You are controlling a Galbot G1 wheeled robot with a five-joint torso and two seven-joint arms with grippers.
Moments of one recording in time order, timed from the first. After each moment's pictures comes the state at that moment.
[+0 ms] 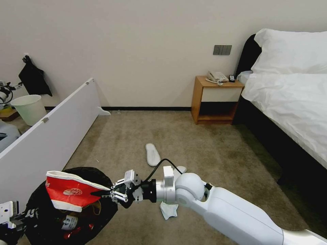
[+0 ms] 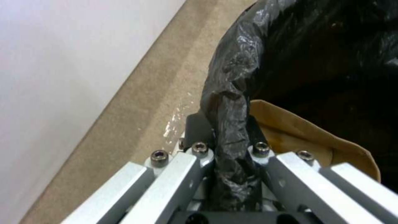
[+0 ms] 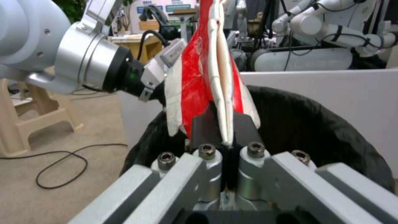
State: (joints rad) left arm 1.86 -1.20 -1.18 -2.44 -0.93 0.74 -0.30; right arm -0.45 1.13 -0.54 1.77 0.80 -0.12 -0.60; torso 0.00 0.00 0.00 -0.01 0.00
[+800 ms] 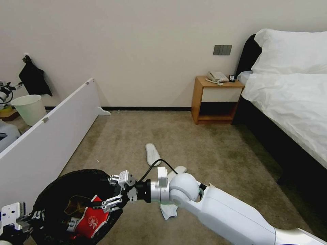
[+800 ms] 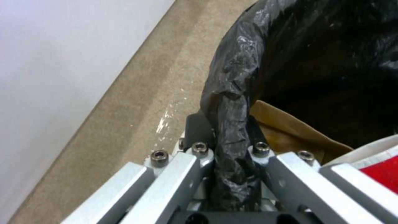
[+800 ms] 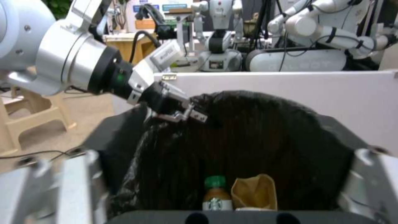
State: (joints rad) left arm 1.86 -1.20 -1.17 -2.44 -0.94 0.74 -0.31; right arm -0.45 1.15 -0.52 1.75 0.78 -0.11 -0.59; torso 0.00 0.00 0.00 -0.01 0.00
